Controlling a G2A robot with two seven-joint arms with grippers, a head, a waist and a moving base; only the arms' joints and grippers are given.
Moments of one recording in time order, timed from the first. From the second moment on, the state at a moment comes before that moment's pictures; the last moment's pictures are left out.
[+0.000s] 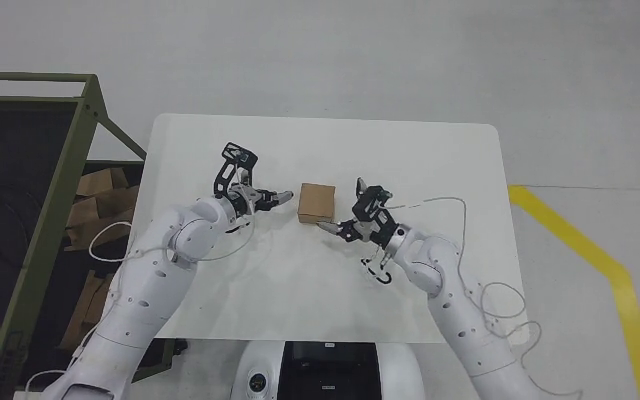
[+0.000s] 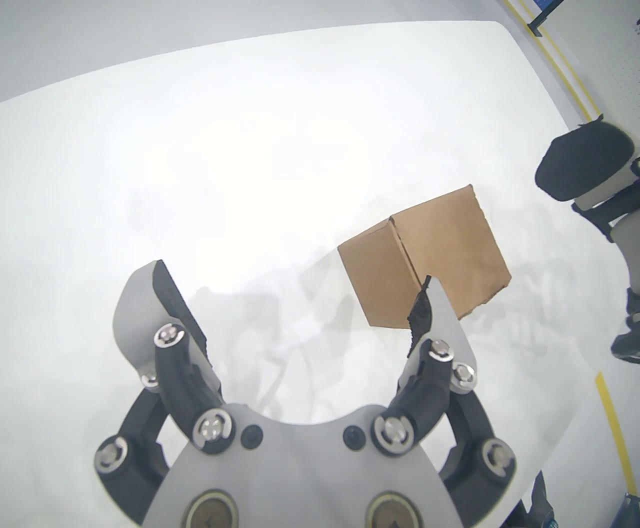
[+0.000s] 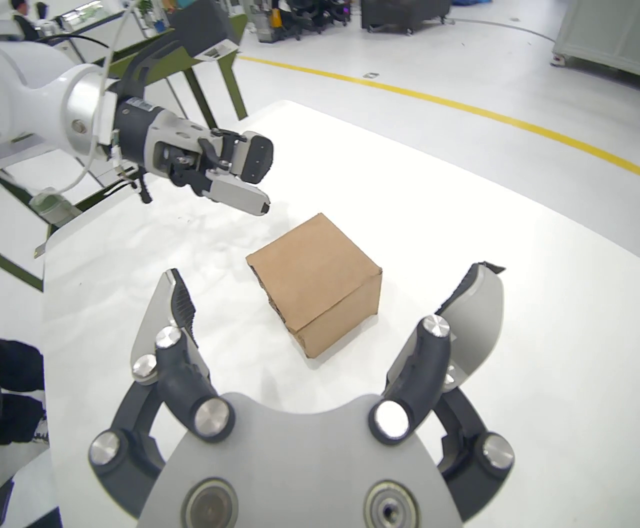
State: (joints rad) left arm 1.26 -1.05 -1.28 -1.63 0.83 -0.23 -0.60; right arm -1.23 -1.39 1.16 -1.38 -1.36 -0.69 -0.05
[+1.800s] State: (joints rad) left arm 1.49 -1.04 -1.45 -1.73 0.80 -0.34 -0.33; right arm -0.75 -1.45 0.79 -0.57 -1.82 -0.71 -0.92
